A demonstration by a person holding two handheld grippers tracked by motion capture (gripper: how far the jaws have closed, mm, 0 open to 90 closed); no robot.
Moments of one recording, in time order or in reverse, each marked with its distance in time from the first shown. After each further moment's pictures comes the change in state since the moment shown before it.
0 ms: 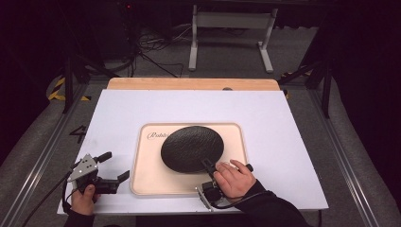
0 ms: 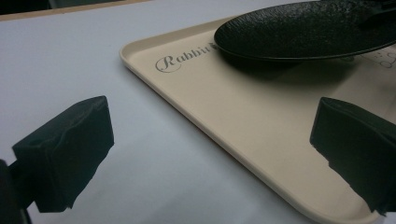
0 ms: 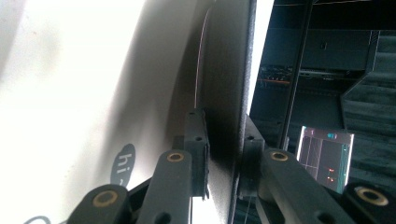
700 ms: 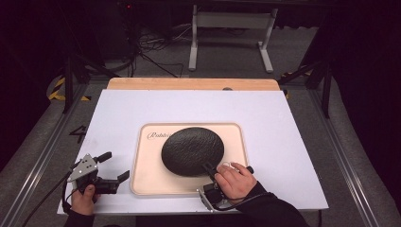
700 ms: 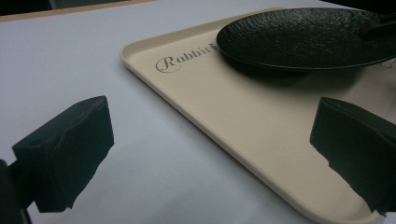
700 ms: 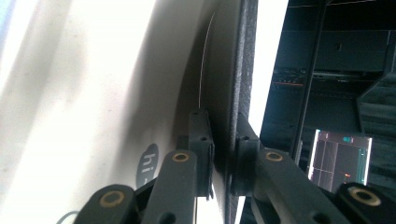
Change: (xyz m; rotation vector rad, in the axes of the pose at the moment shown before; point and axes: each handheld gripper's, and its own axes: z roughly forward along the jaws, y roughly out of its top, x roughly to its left) left arm 0.000 0.000 0.000 0.000 0.002 -0.001; right arm 0.007 -0.002 -0.001 -0.017 0.047 0.011
